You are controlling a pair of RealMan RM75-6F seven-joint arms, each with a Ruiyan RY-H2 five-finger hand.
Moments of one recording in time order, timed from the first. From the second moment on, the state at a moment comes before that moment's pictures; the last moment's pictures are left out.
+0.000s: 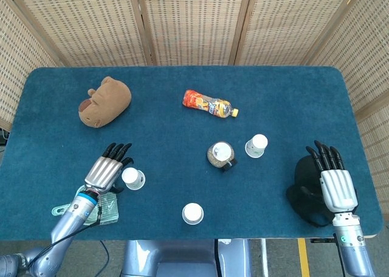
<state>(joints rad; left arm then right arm) -0.53 -1.38 -0.11 -1.76 1.15 1.03 0.59 0.19 -1.28 0.11 -1.53 -1.50 1.46 -0.03</state>
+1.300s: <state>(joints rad) -0.56 -1.36 -0.08 -1.86 1.29 1.13 0.47 0.19 -1.28 0.12 -1.54 -1.50 1.46 -0.03</state>
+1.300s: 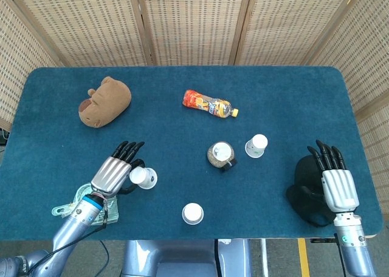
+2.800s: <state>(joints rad) -0.66 -1.53 -0.06 -2.01 1.31 1.04 0.57 0.19 -1.27 0.13 -1.53 -1.48 1.45 0.00</state>
